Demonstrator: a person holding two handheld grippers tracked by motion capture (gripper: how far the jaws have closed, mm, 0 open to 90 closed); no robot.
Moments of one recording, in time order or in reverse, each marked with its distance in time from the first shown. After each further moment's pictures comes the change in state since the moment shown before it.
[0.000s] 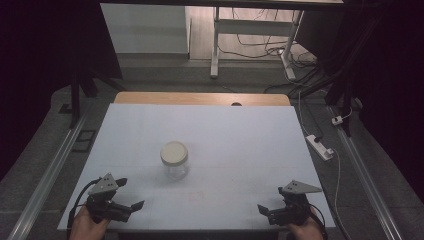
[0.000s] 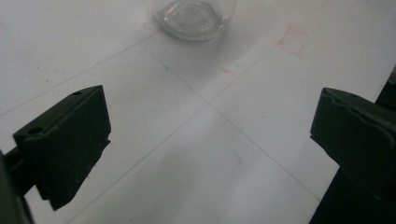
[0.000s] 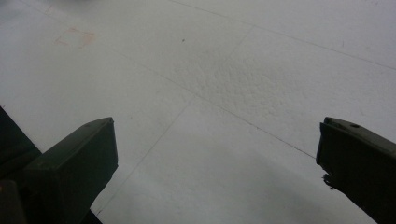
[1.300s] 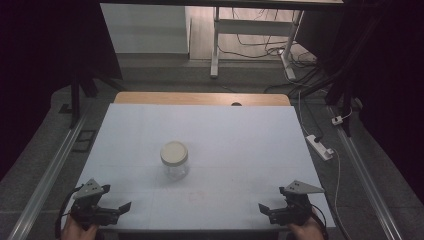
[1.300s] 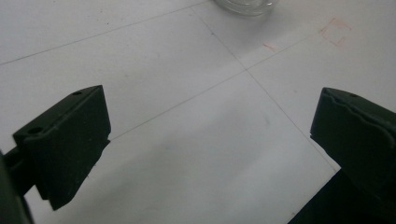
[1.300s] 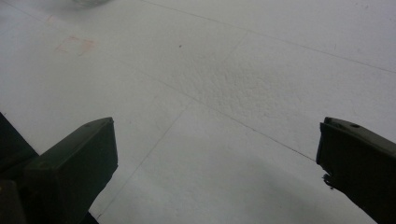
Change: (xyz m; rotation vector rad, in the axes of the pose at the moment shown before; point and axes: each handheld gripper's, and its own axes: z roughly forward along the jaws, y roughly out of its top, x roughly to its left) left arm 0.004 -0.022 -0.025 0.039 0.118 -0.161; right arm -0.001 -0.001 -0.003 -0.026 -0.006 0.017
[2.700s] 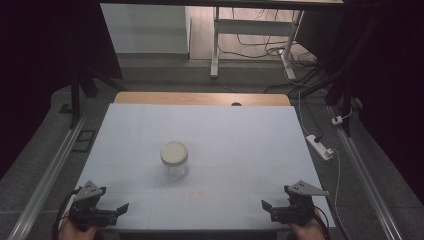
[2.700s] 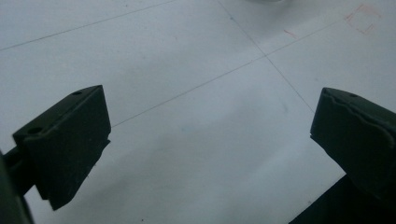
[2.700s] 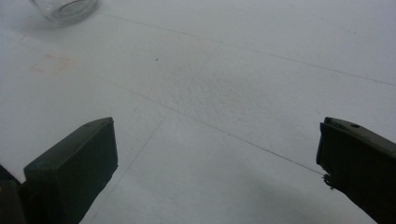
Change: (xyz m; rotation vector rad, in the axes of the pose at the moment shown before) left arm 0.000 -0.007 -0.002 0.029 0.065 -0.022; right arm 0.000 -0.002 -0.005 -0.053 -0.074 0.034
